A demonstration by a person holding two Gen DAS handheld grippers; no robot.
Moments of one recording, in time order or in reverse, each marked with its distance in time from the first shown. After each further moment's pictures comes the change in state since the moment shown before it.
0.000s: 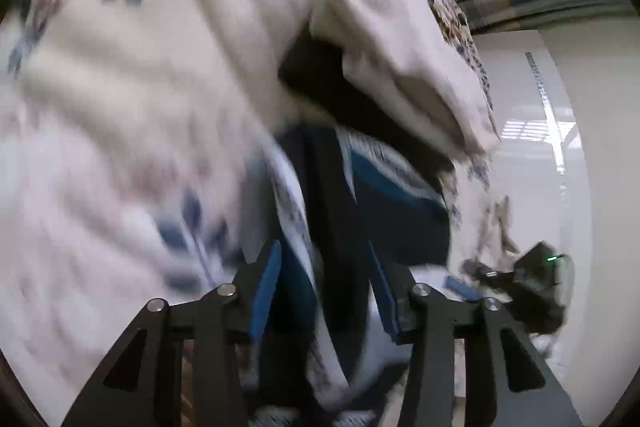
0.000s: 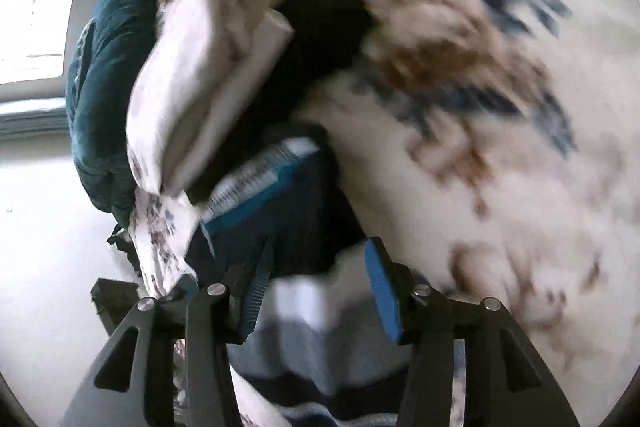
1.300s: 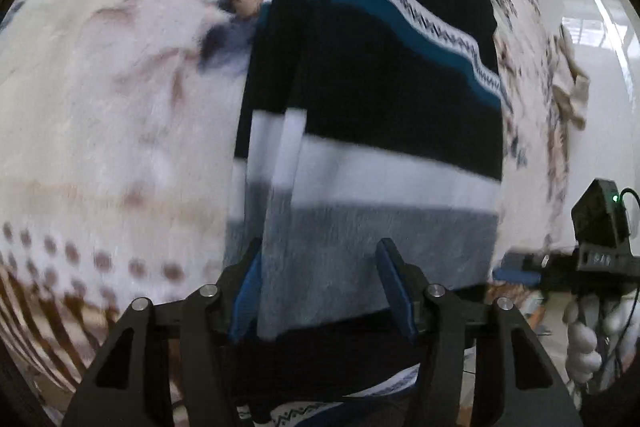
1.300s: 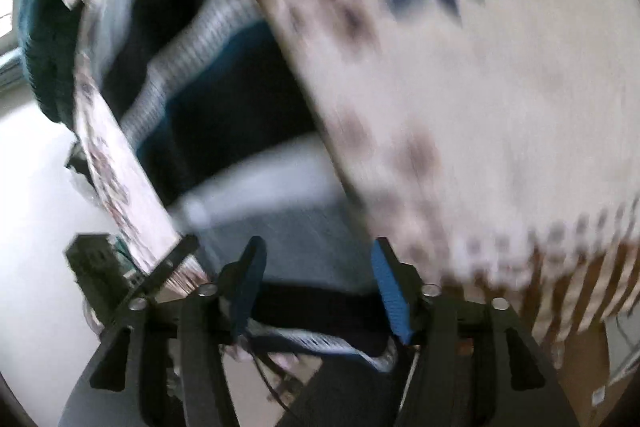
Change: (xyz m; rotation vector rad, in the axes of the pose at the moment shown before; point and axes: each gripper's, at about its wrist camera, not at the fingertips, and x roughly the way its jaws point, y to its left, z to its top) left arm -0.020 0.017 -0.294 0.143 0.188 0.358; right arm 0.012 -0.127 -0.299 0.055 0.366 -0.160
